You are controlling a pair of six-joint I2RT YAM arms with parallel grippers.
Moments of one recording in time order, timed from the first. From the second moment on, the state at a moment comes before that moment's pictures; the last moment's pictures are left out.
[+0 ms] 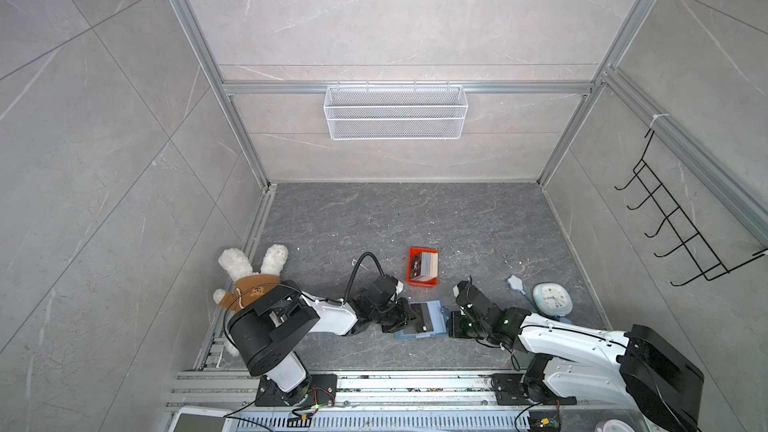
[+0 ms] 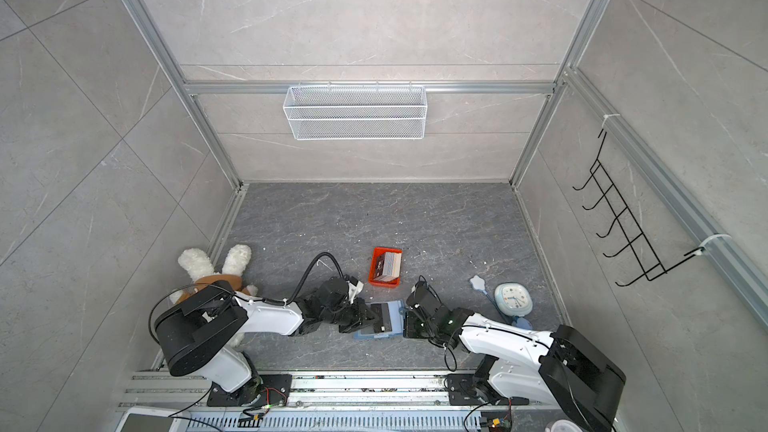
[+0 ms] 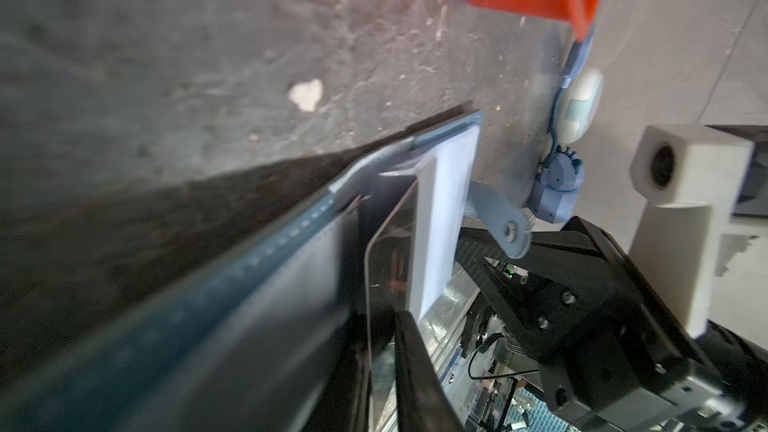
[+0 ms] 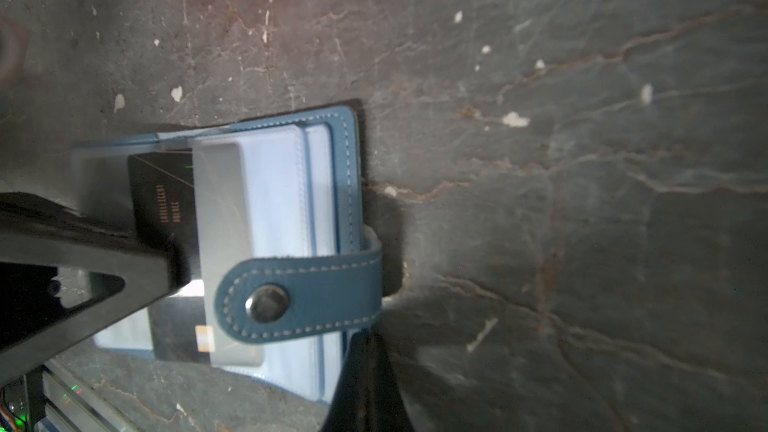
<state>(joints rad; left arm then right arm) -0.91 1.61 0.50 0.32 0.46 -1.17 0.85 1.17 0.38 -0.22 -0.04 0.84</state>
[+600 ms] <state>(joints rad) -0.91 1.55 0.64 -0.05 0.35 -1.08 0.85 1.20 0.39 -0.20 -0.04 0.84</state>
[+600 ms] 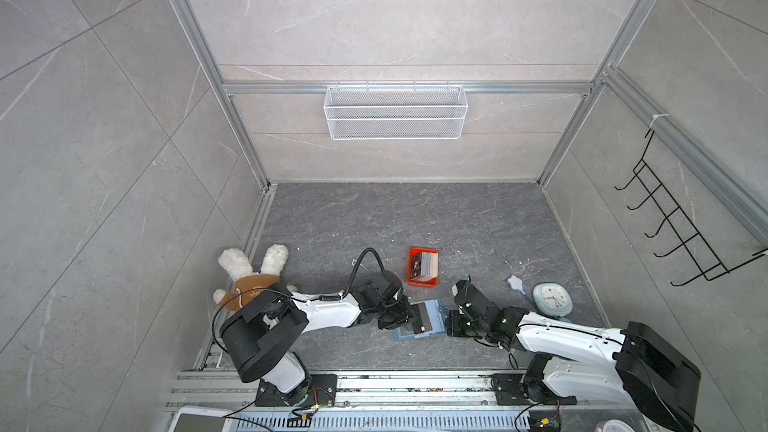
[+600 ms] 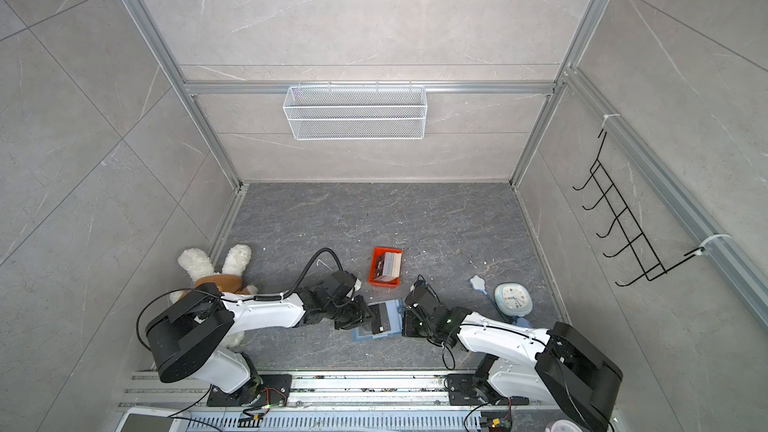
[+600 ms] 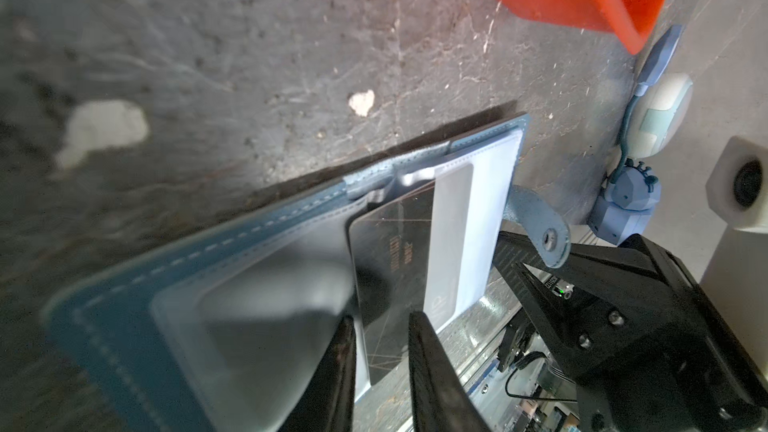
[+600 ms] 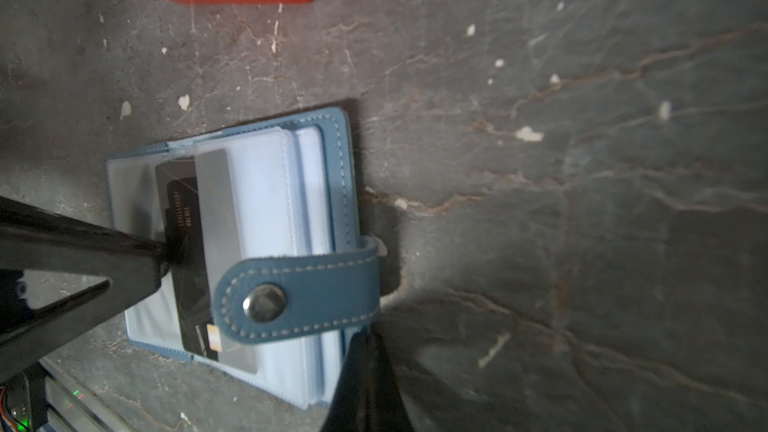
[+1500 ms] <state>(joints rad) -0.91 1.58 0.67 -0.06 0.39 -1.06 0.85 1.20 0.39 -0.20 -0.04 0.84</state>
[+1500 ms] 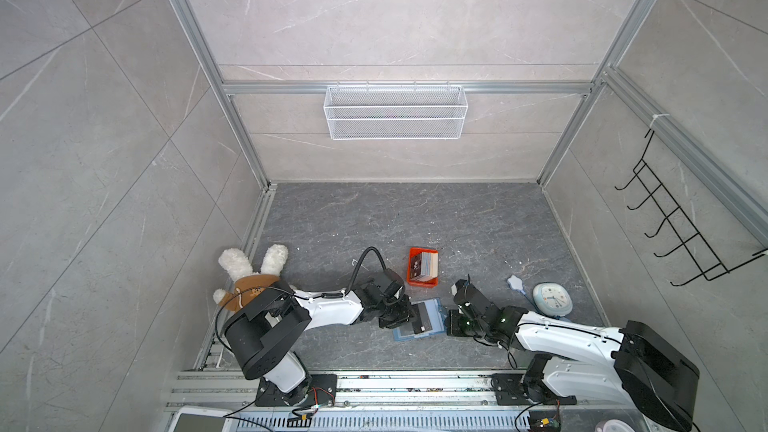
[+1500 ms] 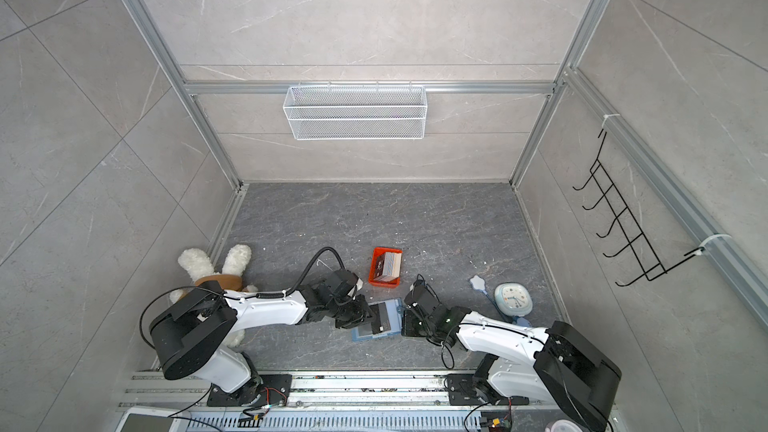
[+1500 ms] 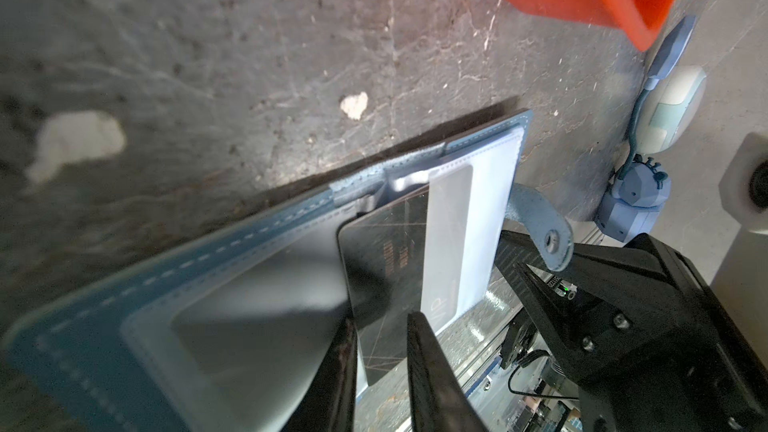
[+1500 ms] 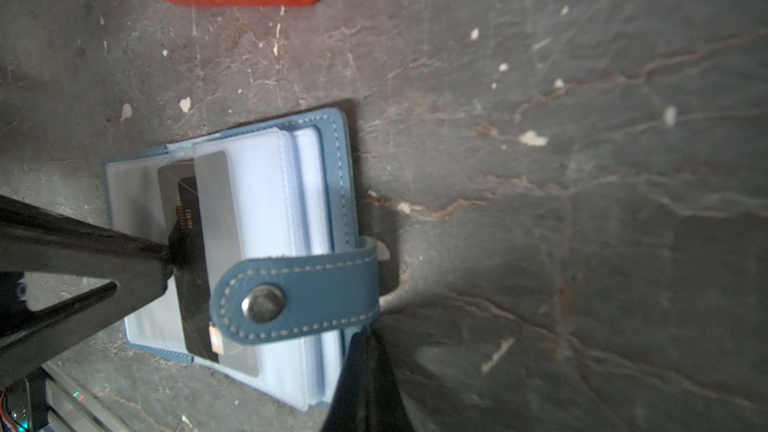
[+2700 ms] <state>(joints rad) -0.91 1.65 0.69 0.06 0.45 -1.10 0.85 1.20 0.38 -0.18 -0.04 0.84</state>
